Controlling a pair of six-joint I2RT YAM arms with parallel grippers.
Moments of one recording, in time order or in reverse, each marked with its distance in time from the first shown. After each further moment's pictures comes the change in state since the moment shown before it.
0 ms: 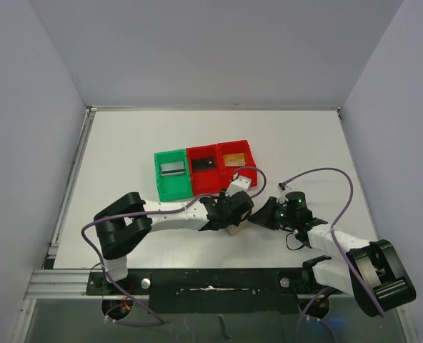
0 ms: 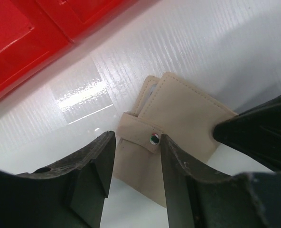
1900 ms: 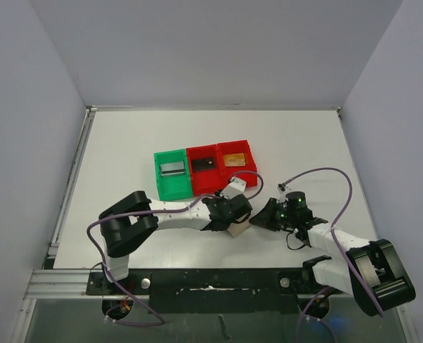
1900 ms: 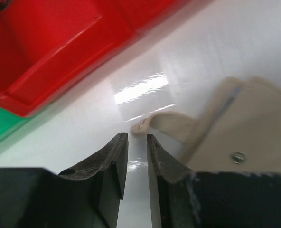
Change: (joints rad) left arm -0.014 0.037 0.012 -0.069 -0.167 0.067; right arm -0.002 0.005 0.013 -0.040 -0.011 -0.031
